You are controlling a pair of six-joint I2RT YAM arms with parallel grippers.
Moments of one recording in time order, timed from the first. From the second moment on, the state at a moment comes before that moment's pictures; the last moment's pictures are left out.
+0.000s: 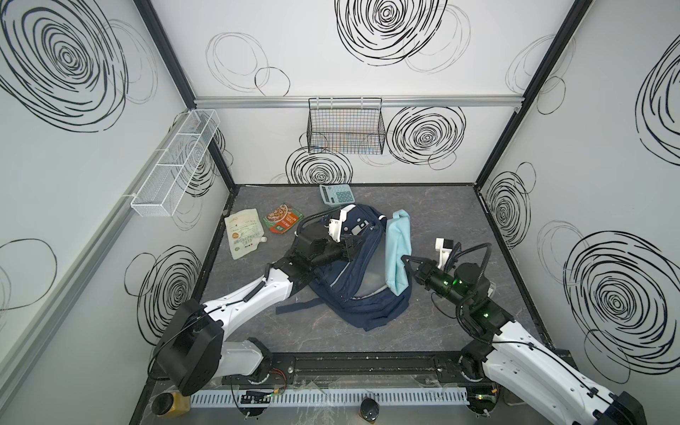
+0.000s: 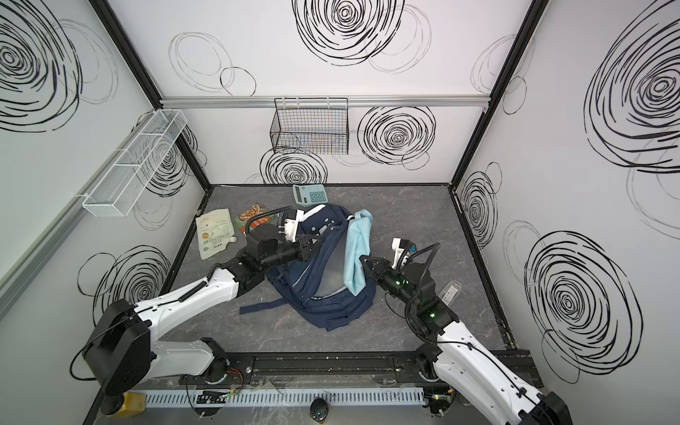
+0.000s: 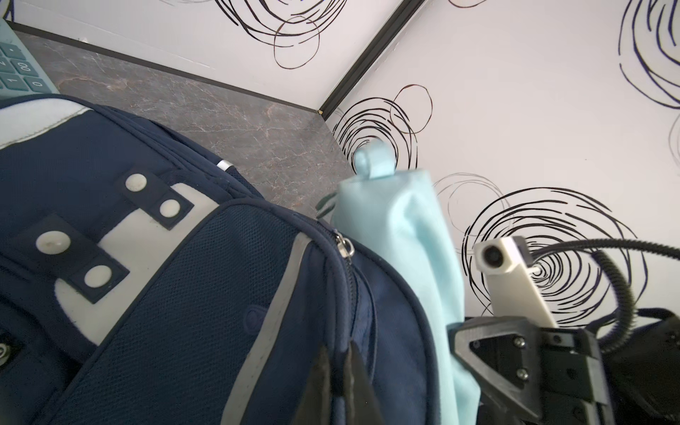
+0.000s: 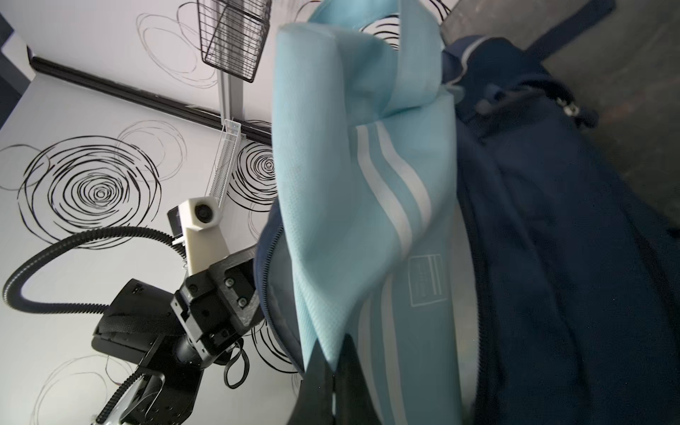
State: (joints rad) left arm -0.60 1.31 0.79 0.26 0.35 -0.67; right arm 0.56 0.68 0.32 0.19 -0.22 1.26
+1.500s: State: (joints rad) left arm -0.58 1.29 0.77 0.36 0.57 -0.75; right arm 0.76 1.74 0.51 1.01 -0.49 1.49
